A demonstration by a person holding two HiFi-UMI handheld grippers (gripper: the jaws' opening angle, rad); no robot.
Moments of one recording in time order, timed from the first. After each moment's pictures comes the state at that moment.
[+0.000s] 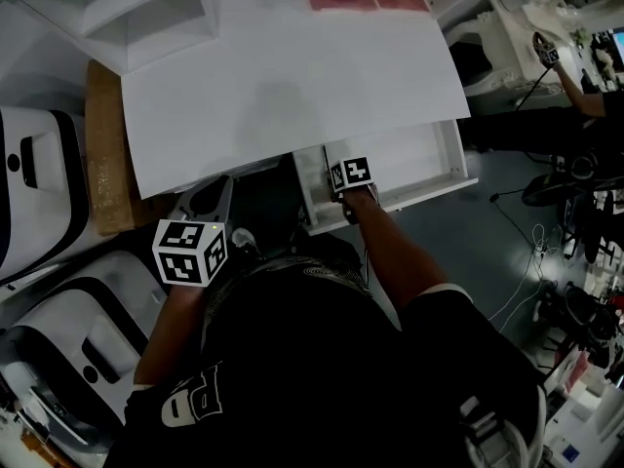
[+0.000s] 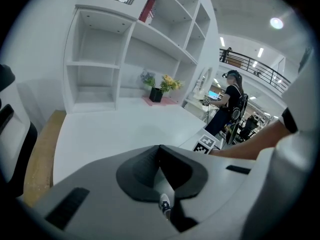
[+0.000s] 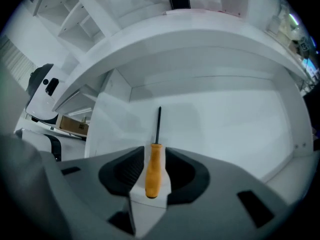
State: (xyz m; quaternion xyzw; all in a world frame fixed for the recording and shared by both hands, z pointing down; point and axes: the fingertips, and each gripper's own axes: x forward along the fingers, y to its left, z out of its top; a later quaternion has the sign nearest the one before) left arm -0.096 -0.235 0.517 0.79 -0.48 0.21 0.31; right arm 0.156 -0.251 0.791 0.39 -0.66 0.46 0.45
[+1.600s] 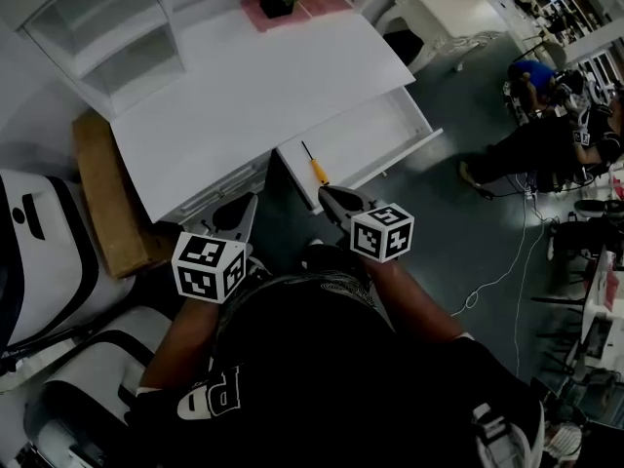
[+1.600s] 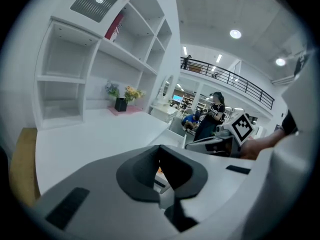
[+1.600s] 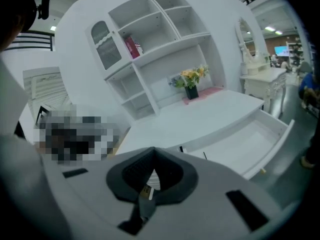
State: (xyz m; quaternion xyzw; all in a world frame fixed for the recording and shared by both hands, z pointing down) left arm -0.074 -0.147 0.456 0.90 -0.32 0.17 0.23; right arm 0.061 -0.129 0.502 0.50 -0.79 0.33 0.12
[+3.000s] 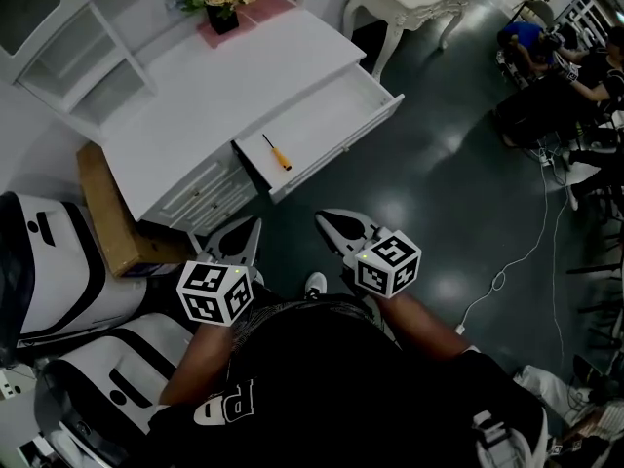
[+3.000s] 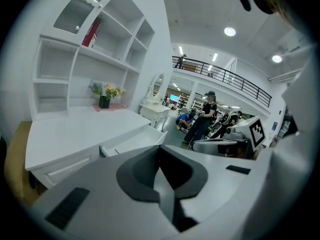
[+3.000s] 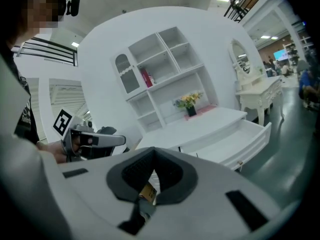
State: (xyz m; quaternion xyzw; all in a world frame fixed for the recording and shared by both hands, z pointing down) left arm 0.043 0.022 0.428 0.91 -0.31 0.17 0.23; right arm 0.146 0.057 0.439 0.50 -0.83 0.26 0.03
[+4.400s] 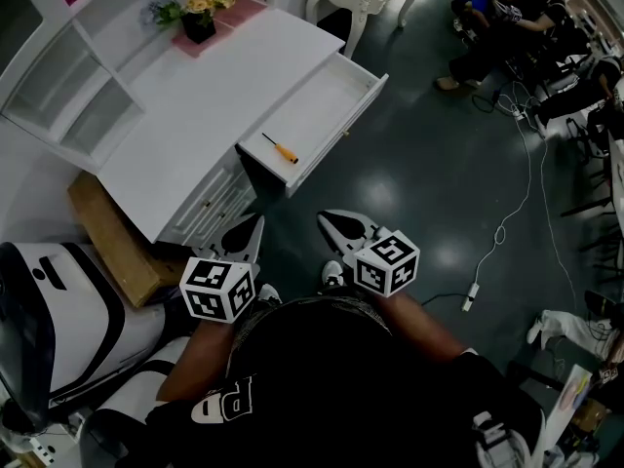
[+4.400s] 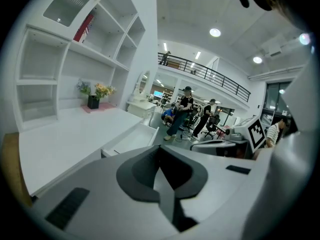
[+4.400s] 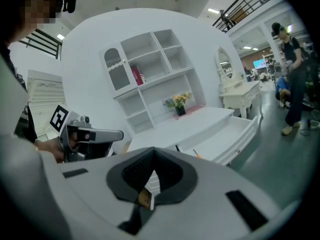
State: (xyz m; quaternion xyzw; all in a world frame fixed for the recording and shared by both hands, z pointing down) left arm -0.030 -0.006 0.426 0.94 -0.20 0.19 0.21; right arm 0.062 0.052 0.446 0.59 -0.76 0.27 0.03
